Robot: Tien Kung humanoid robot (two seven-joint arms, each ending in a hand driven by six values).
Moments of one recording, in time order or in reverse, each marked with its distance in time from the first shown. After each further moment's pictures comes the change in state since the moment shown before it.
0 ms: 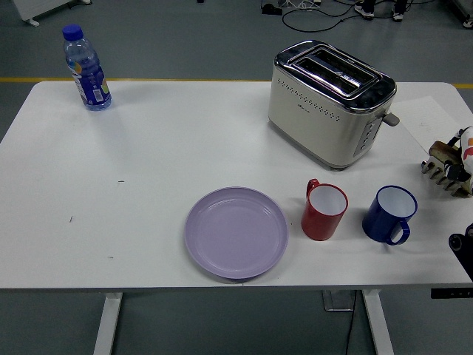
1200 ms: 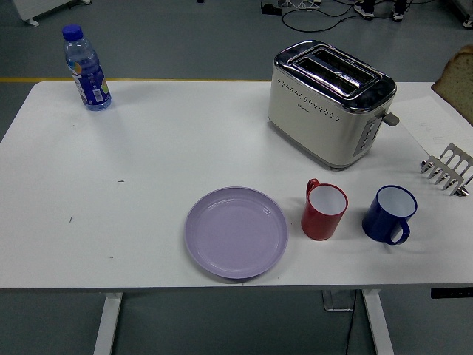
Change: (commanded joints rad) left arm -0.006 0.000 0.008 0.000 -0.003 0.003 0.002; right arm 0.170 -0.144 -0.029 0.231 0.000 -0.082 -0.013
